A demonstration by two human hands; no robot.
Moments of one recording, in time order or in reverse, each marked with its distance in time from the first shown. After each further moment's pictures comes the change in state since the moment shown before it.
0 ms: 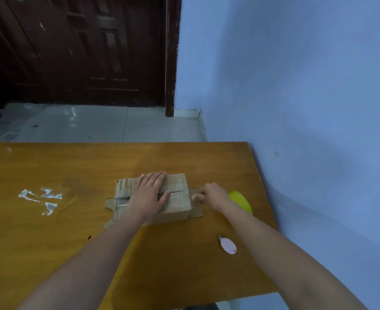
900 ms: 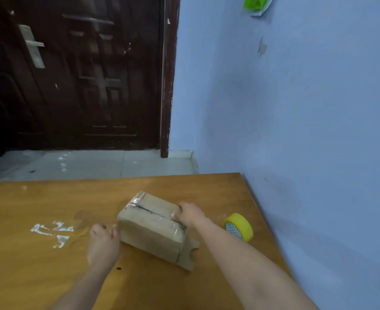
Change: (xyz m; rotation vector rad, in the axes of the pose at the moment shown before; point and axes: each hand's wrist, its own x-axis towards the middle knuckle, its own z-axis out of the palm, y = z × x) left_hand -0.090 -0.085 -0.029 -0.539 0.207 -0.710; right_hand -0.009 -0.108 0.013 0.103 0.109 0.134
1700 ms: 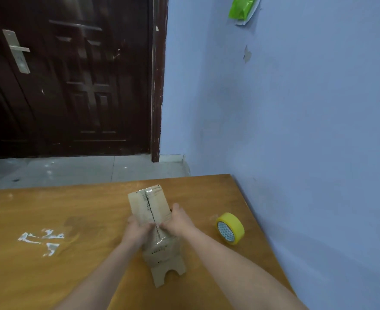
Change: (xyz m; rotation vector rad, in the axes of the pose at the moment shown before) left_hand -0.008 0.069 0.044 -0.320 -0.425 -0.098; right_hand -0.023 -0.014 0.019 0.266 0.130 0.065
